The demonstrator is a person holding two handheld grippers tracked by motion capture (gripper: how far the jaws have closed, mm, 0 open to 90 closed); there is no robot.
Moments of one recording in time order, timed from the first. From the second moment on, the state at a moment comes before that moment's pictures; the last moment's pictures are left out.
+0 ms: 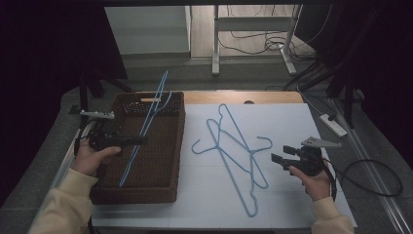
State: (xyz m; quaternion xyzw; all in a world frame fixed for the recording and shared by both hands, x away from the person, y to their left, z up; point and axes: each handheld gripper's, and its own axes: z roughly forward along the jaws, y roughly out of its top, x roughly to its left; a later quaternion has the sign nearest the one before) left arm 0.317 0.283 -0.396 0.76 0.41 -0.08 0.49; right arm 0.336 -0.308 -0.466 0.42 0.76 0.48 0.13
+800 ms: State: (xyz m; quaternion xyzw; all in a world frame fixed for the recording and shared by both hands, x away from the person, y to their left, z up) left arm 0.336 0.278 -0.413 0.81 0.41 -0.10 0.41; right arm 0.336 -0.306 -0.472 0.42 0.77 0.47 0.12
